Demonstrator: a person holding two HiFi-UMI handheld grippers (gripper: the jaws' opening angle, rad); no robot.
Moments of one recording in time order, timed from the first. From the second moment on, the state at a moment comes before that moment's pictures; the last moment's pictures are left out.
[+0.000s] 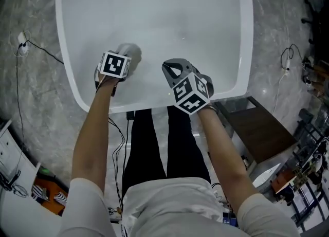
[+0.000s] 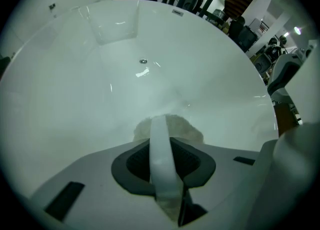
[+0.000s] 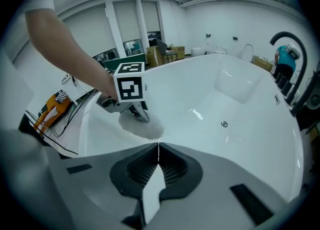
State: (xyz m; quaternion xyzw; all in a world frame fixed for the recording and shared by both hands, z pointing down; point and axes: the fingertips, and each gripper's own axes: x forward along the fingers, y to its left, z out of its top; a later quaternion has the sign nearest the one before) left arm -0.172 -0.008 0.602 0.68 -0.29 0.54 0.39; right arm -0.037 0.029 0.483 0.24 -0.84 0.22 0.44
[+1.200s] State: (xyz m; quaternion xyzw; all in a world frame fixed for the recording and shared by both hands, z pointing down) left arm -0.159 -0.014 0.275 0.80 -0.39 0.33 0.29; right arm 0.006 0.020 0.250 0.43 -0.84 0.24 0.22
